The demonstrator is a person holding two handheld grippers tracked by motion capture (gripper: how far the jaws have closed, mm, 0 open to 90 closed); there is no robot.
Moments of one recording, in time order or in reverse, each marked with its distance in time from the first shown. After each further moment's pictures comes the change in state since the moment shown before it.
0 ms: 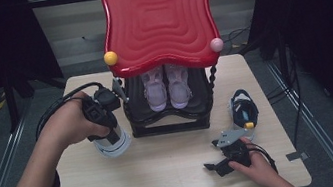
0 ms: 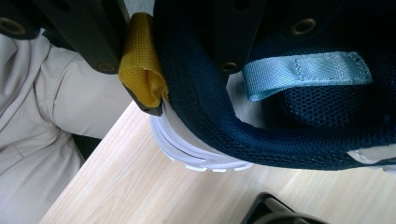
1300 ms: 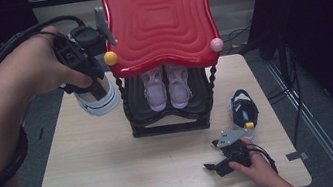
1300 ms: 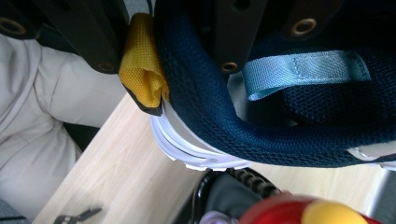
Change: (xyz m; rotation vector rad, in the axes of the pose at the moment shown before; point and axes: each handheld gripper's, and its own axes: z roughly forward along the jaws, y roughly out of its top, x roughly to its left) left arm -0.019 0.022 -0.130 -0.086 0.147 0.053; right arm 0.001 -0.001 0.000 0.000 -0.004 0.005
